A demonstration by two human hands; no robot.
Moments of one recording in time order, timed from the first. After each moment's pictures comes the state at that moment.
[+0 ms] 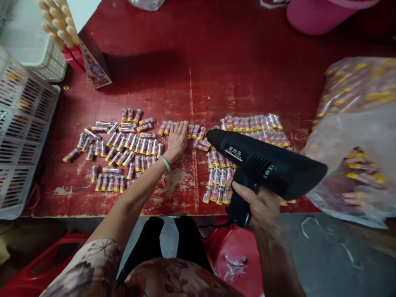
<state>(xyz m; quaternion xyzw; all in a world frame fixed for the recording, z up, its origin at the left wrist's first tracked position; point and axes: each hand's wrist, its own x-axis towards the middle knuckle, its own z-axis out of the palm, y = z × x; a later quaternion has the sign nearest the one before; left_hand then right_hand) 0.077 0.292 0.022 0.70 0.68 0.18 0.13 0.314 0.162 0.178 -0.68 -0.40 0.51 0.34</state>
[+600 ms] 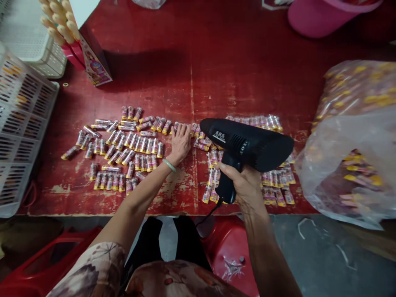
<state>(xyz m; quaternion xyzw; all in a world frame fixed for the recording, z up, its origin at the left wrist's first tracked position) 0.090 0.274 0.021 0.68 0.70 0.18 0.12 0.282 0.201 0.166 -0.66 -0.43 0.51 0.35</state>
